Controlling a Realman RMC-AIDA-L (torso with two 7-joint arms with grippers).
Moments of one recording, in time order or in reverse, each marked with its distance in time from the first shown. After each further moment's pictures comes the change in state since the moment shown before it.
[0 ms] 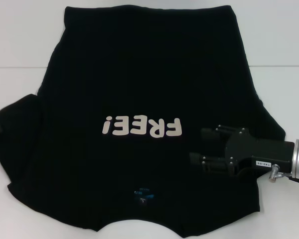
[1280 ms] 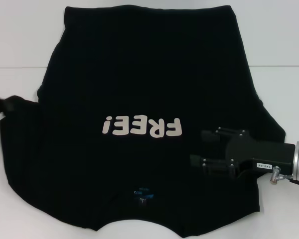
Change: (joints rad) left arm -0.059 -0.002 0.002 0.057 -0.014 0.063 0.001; right arm -0.004 -0.002 0.002 0.003 -0.004 -0.014 0.009
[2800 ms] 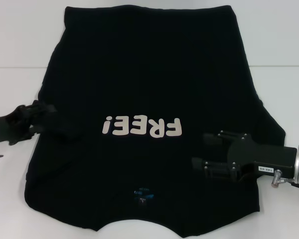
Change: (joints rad) left arm 0.023 -0.071 -0.128 -0.229 -0.147 -0.078 -0.001; right arm -0.013 0.000 -0.003 0.004 0.000 0.008 0.000
